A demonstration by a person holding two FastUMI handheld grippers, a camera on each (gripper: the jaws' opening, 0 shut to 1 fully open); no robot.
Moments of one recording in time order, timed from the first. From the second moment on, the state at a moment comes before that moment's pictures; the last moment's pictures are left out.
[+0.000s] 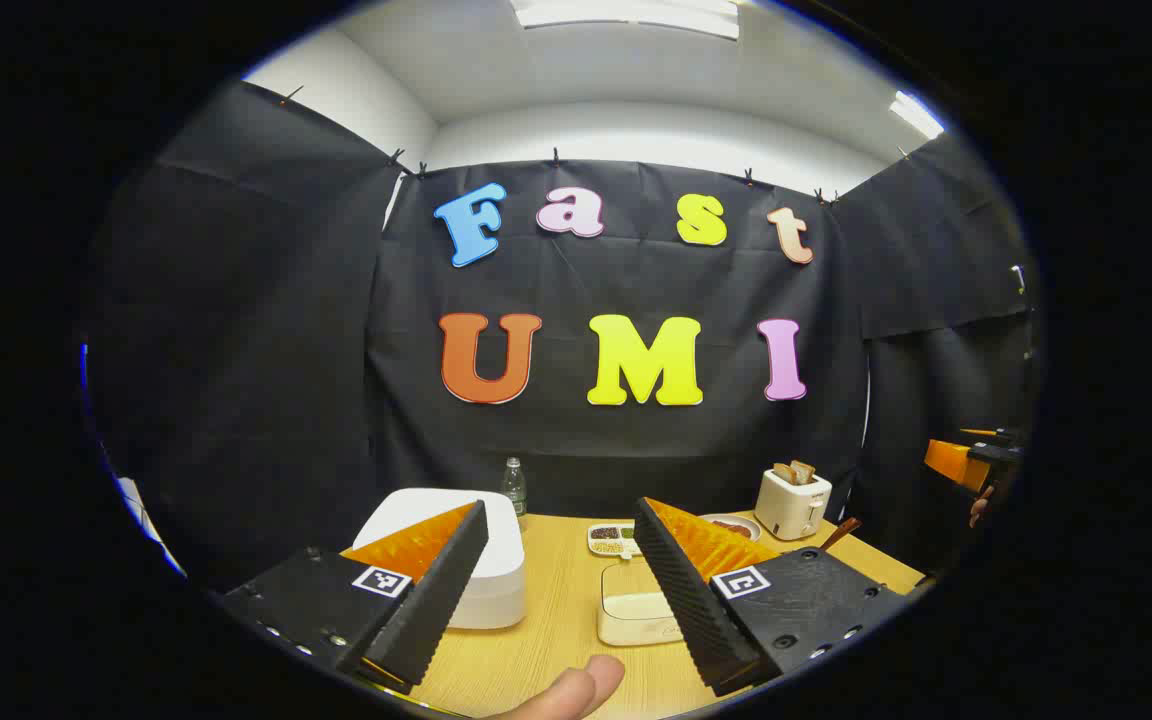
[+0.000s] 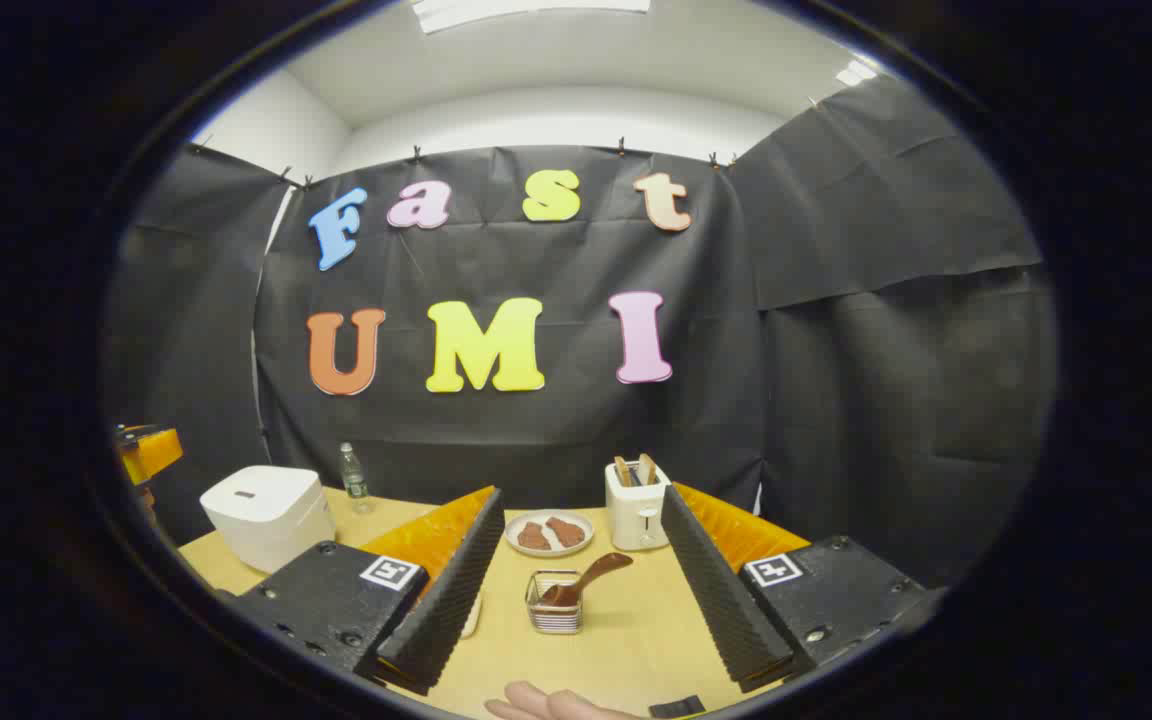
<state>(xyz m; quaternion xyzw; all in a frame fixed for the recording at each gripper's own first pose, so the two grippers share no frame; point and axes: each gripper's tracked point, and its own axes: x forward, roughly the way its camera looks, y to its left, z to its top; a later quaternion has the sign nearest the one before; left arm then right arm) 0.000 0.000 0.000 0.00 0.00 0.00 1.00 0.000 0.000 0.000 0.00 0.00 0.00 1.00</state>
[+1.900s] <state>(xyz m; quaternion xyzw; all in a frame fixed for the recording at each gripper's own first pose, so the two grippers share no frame) 0.051 0.045 -0.044 0.03 0.05 0.02 1.00 -0.003 0.000 -0.038 -0.01 -0.01 0.02 1.00</state>
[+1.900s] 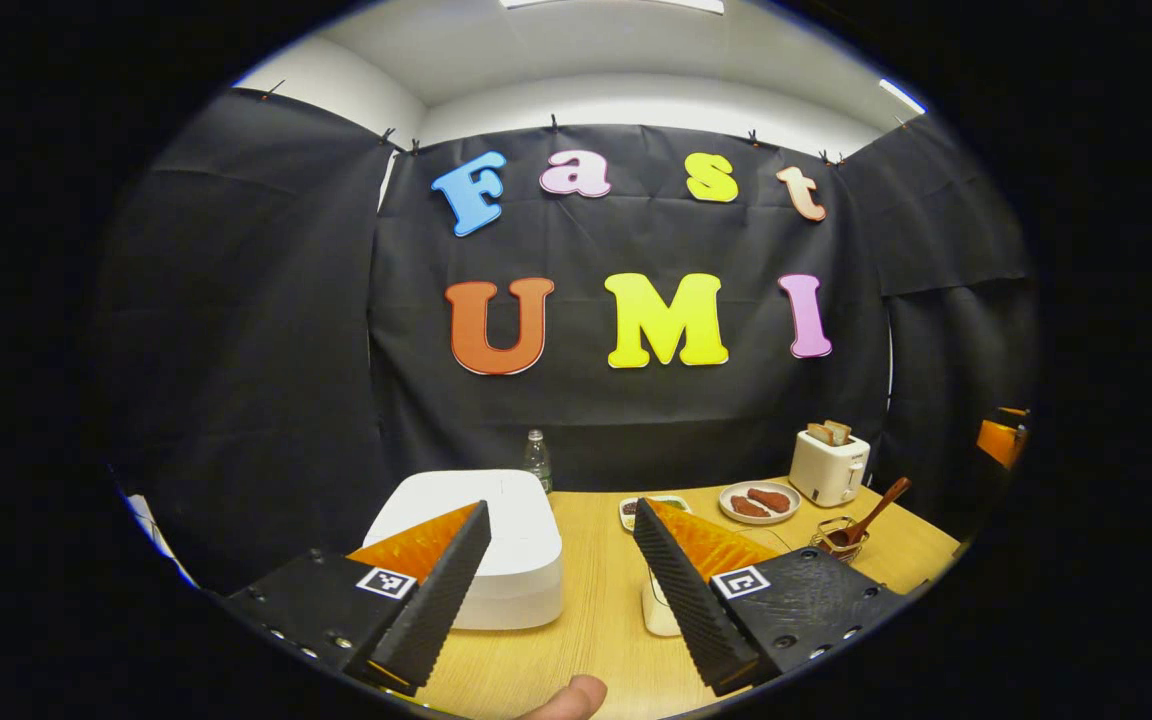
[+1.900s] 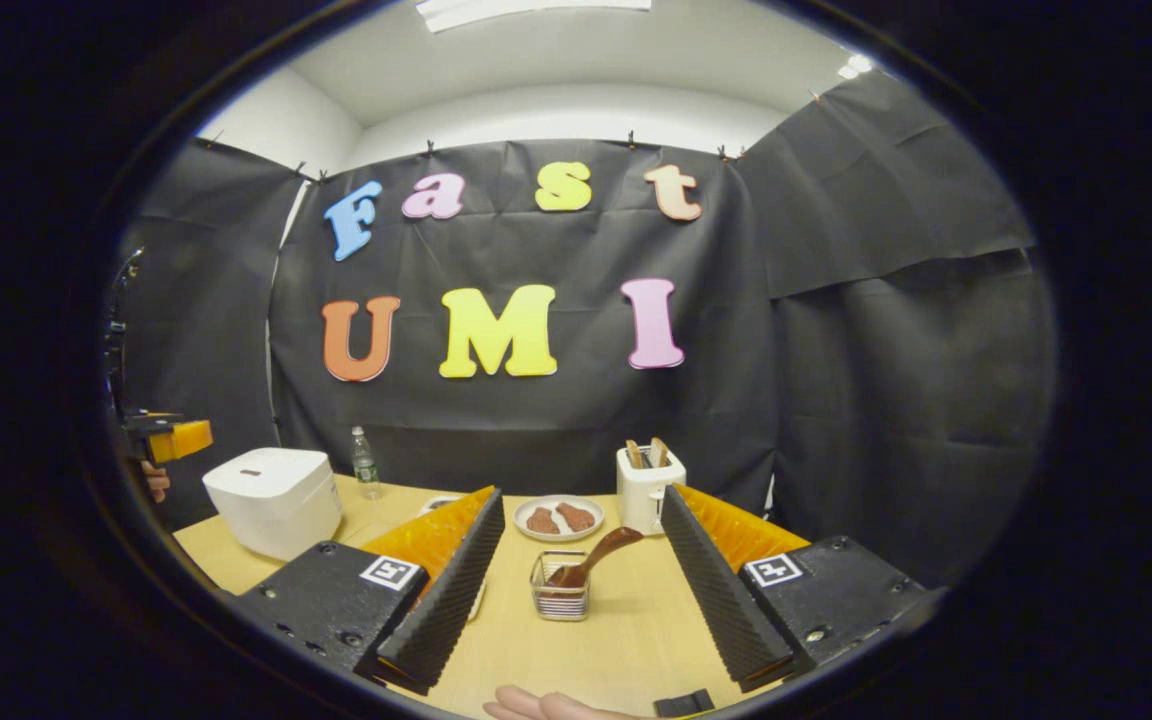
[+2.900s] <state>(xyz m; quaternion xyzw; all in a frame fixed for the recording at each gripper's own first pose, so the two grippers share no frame) 0.171 0.167 -0.132 0.05 0.22 0.12 0.97 0.053 -0.021 -0.093 -0.01 0.04 0.02 1.00</state>
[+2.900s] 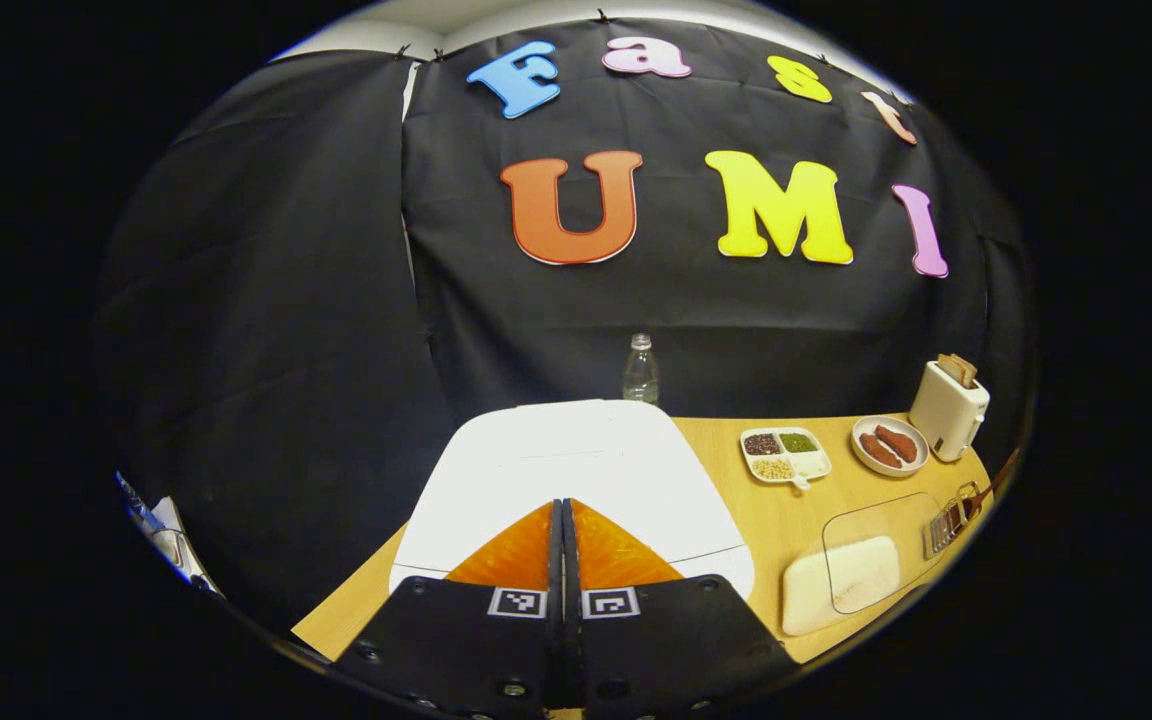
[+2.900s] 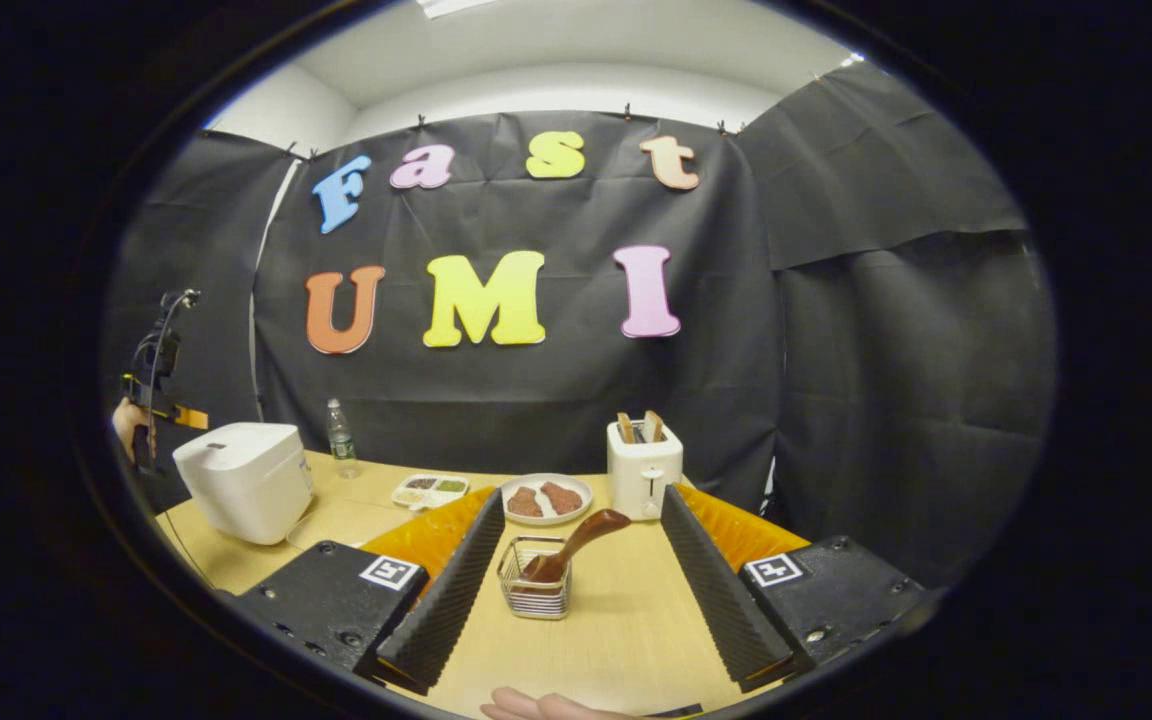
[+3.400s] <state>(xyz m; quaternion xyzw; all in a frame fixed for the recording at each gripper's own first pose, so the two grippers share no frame) 0.176 0.175 -0.158 0.03 0.25 0.13 0.96 0.068 -0.011 -0.114 0.00 0.04 0.04 1.00</state>
